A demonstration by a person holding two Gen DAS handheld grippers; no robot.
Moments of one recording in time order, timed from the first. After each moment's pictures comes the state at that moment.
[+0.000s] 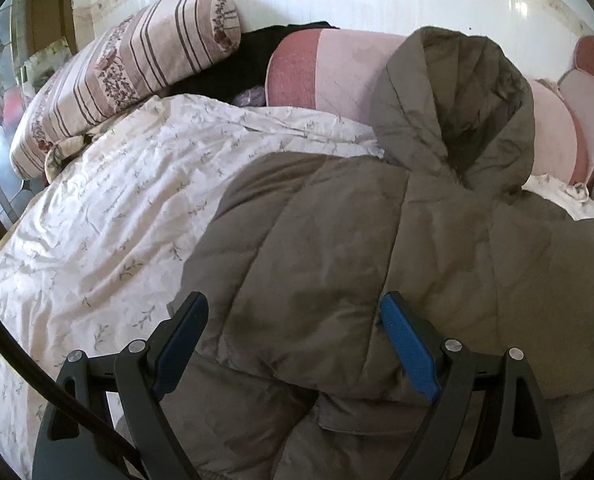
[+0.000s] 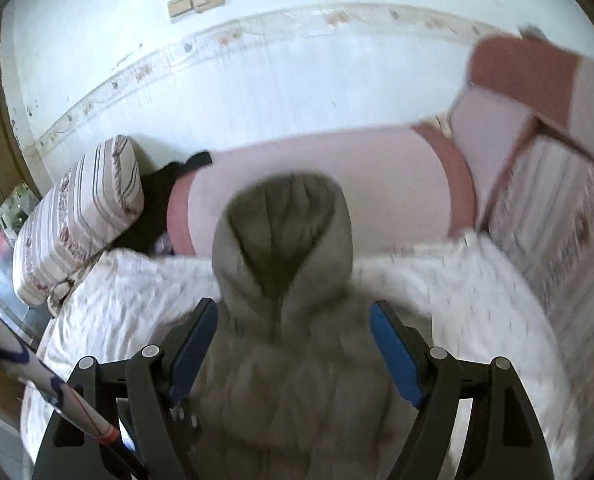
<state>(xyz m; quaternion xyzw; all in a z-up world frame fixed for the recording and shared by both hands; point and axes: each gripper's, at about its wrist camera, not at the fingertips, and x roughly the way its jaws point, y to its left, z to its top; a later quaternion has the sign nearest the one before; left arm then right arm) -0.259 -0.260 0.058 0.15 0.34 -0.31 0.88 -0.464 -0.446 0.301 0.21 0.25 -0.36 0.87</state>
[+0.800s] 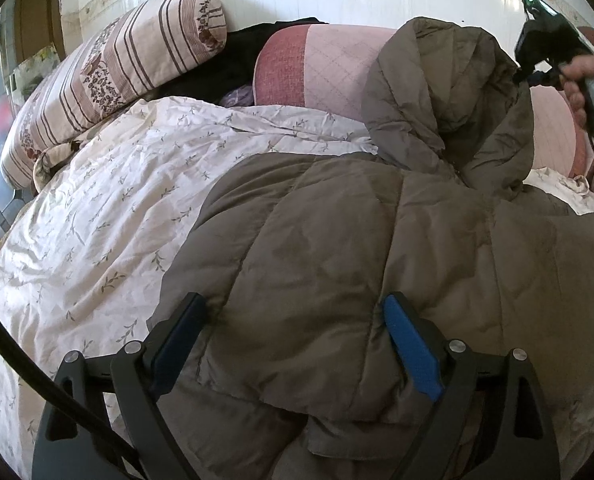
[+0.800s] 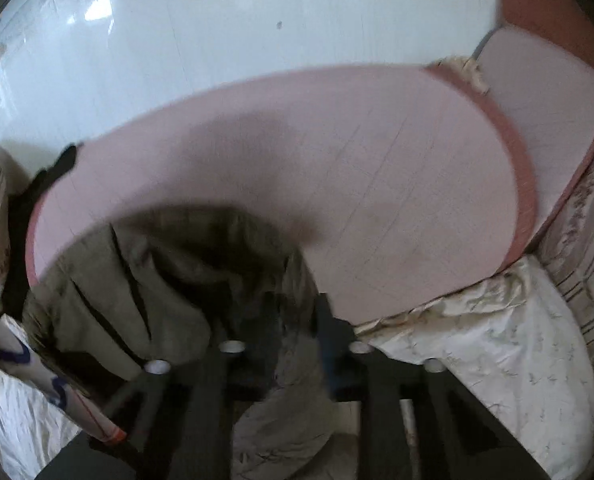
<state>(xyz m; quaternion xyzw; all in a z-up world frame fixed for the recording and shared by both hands) -0.251 -0.274 0.051 0.16 0.33 -0.32 0.87 -0.300 -0.709 0.167 0.28 0.32 -0.42 0.81</state>
